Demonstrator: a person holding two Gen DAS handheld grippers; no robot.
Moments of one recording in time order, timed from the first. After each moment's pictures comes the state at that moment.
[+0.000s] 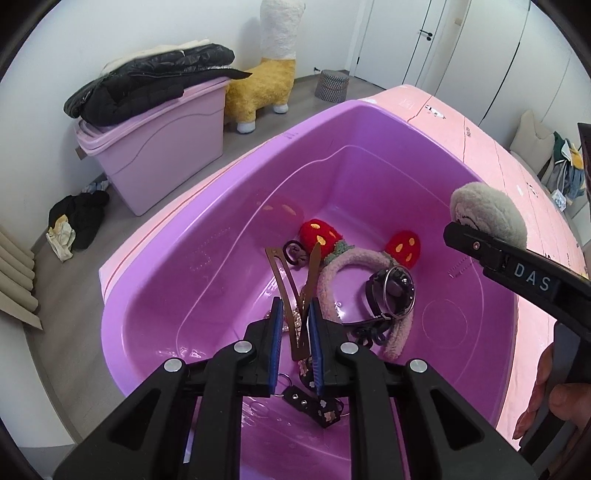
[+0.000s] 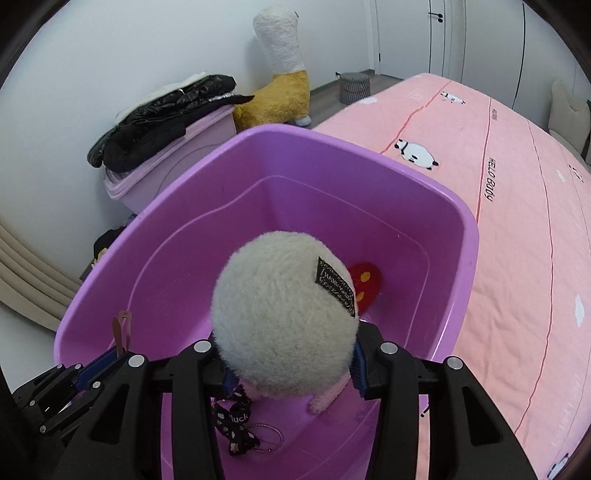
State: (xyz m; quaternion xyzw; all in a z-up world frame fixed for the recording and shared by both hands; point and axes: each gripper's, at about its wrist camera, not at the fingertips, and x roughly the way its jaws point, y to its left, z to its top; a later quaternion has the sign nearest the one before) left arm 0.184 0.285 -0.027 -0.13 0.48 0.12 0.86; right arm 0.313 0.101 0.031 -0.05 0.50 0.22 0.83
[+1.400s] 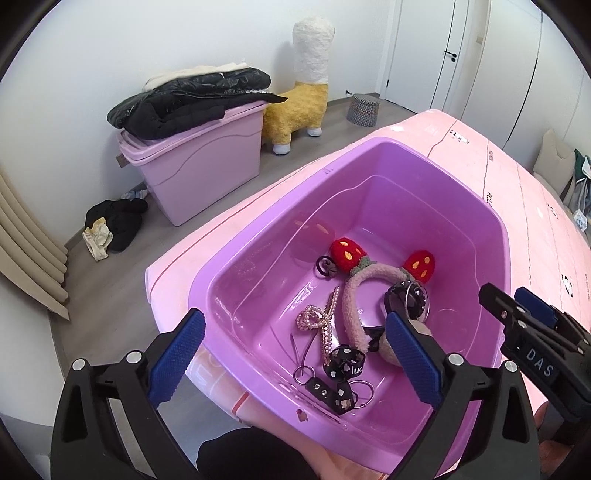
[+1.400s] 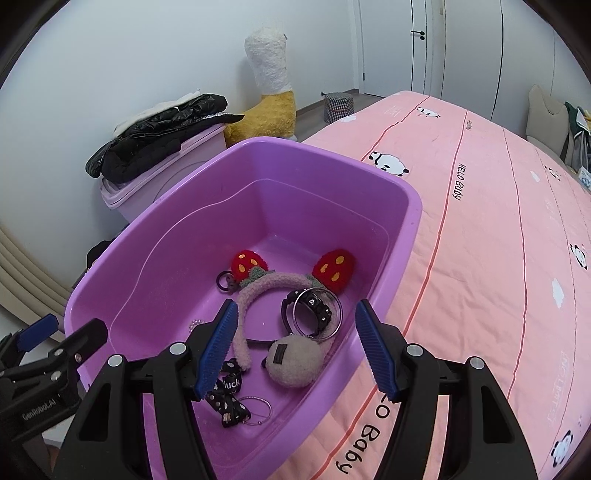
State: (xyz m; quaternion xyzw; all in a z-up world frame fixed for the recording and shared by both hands) left arm 0.144 0.277 0.013 -0.12 0.45 0.19 0.87; right arm 0.249 0.059 0.054 -0.05 0.46 0.20 0.86
